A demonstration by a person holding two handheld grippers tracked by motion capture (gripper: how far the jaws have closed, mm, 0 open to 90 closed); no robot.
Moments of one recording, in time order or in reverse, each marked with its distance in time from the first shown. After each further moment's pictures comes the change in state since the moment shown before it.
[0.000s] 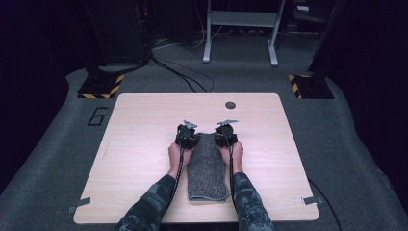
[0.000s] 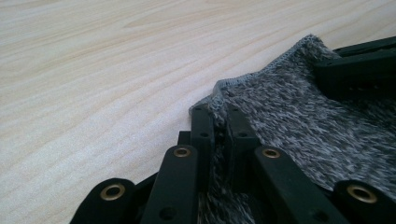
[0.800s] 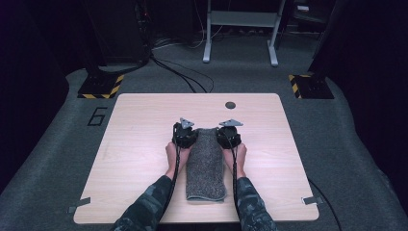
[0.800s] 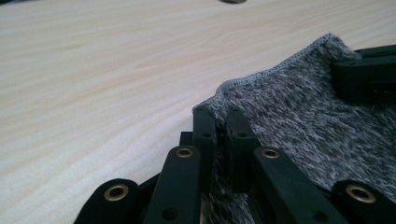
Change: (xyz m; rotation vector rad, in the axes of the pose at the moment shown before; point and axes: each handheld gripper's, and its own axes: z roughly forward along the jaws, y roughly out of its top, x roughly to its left) left arm -0.002 0.008 -0.029 -0.135 -0.005 0.010; right arm 0.005 -0.001 -0.038 -0.177 -0.005 -0.051
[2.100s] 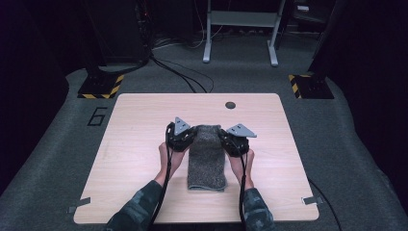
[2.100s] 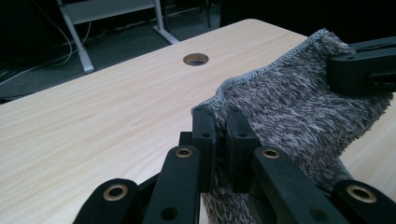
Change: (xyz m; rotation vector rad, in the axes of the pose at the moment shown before) left arm -0.014 0.010 -0.066 -0.171 -0.068 0.132; right arm 0.009 -0.004 -0.073 -0.252 0.085 -0.078
